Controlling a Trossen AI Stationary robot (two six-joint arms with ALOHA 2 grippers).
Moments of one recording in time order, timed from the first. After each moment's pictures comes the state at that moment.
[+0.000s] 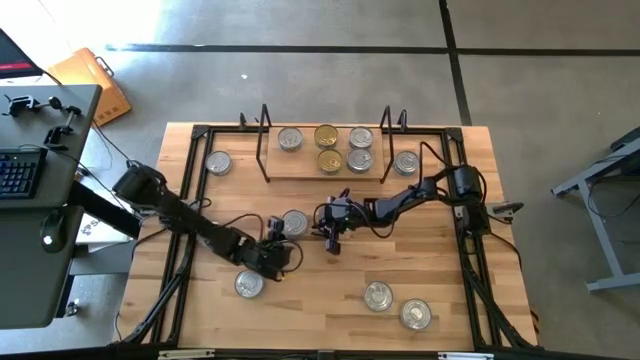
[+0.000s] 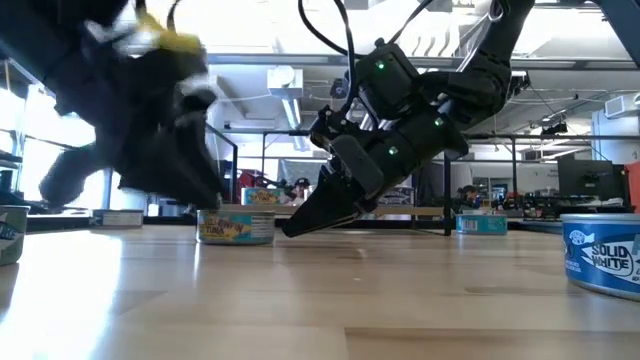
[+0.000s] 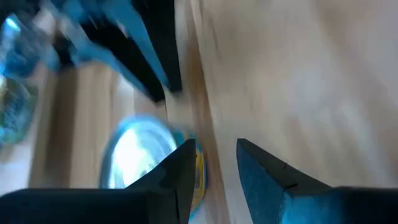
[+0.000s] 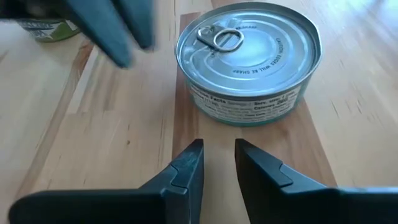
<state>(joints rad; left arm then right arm) -0.47 1.64 0.68 0.02 -0.65 0.11 0.01 2.04 0.94 0.50 -0.08 0.13</state>
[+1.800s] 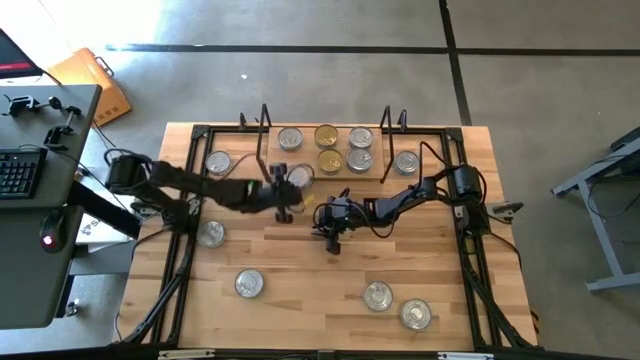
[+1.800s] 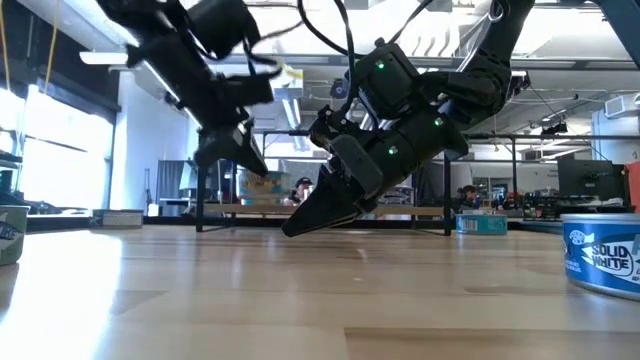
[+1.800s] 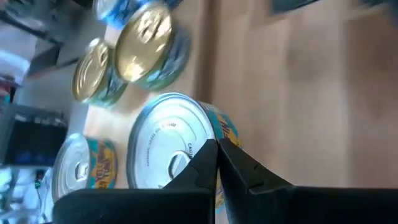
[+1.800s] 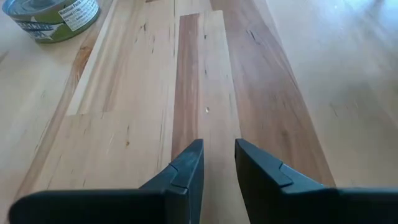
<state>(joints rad) 0.03 1.51 0.78 -0.11 -0.56 0.33 0.01 2.04 0.94 0.51 -0.08 0.13</state>
